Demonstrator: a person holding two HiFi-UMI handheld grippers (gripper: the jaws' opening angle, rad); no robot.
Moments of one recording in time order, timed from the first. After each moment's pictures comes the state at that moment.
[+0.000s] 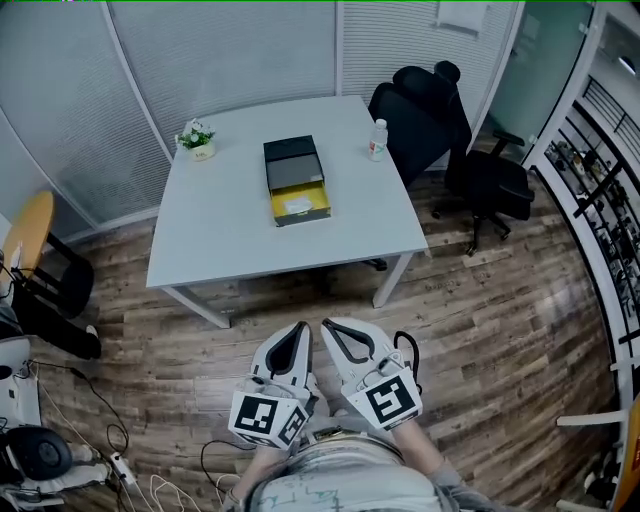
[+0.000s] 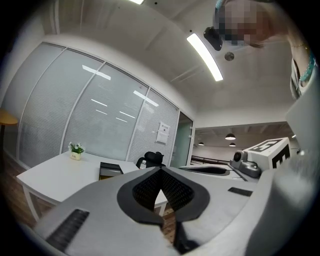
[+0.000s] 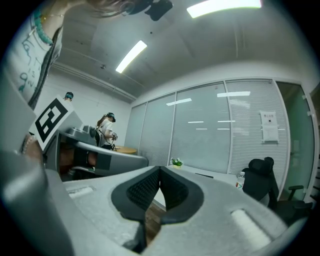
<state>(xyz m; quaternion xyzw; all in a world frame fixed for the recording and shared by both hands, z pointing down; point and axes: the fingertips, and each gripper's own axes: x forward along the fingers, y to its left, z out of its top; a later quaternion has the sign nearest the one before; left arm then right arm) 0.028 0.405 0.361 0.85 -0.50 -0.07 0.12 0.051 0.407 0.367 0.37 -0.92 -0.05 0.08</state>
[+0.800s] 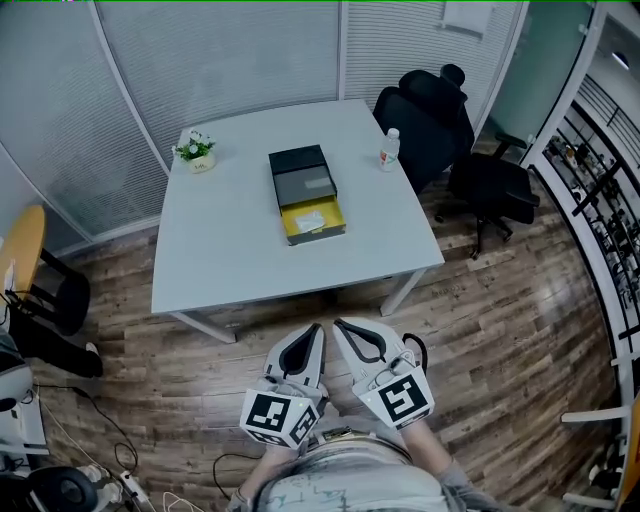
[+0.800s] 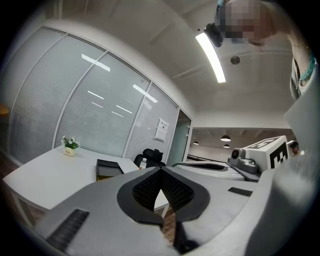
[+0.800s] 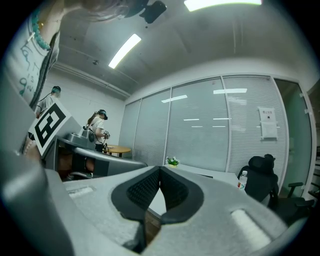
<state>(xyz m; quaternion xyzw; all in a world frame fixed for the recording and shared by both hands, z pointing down) -0.021 0.319 0.378 0.87 -0.46 -0.06 0.14 -0.004 0.319 0.368 0.40 -0.91 -0.03 0.08</state>
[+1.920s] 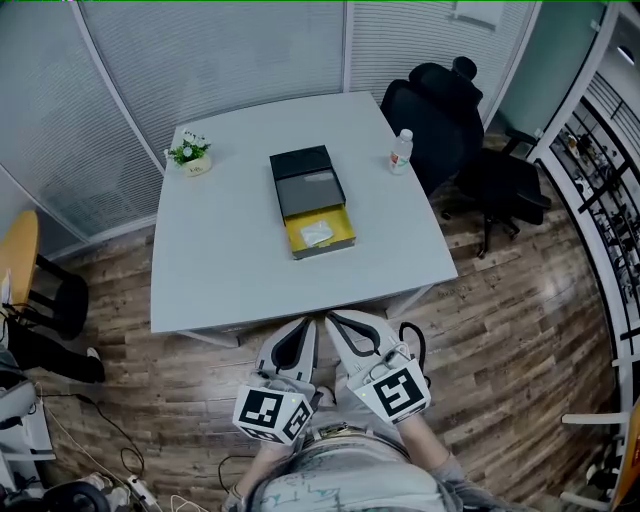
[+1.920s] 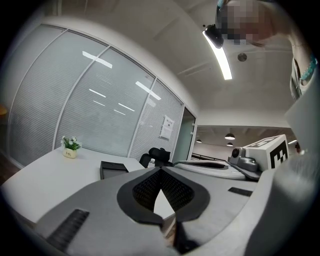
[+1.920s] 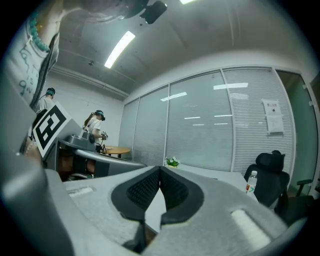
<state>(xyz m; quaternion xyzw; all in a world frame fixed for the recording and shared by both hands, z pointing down) -0.050 0.212 0.390 0.87 -0.47 -0.05 0.15 -0.032 0.212 0.378 0.38 -0.92 -0.02 0.08</state>
